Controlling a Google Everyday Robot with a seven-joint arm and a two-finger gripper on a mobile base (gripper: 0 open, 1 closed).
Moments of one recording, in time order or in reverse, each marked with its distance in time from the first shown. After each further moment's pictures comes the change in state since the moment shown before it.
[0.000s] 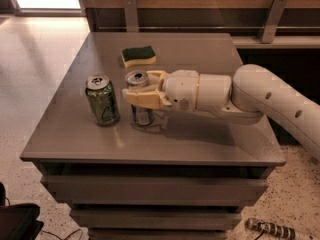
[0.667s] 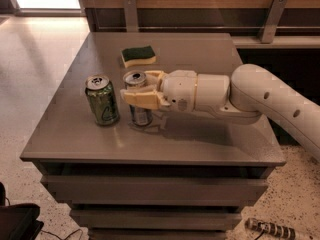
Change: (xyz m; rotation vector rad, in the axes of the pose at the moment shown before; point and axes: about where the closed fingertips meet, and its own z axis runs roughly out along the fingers) arm -0.001 0.003 0.004 -0.008 0.000 -0.002
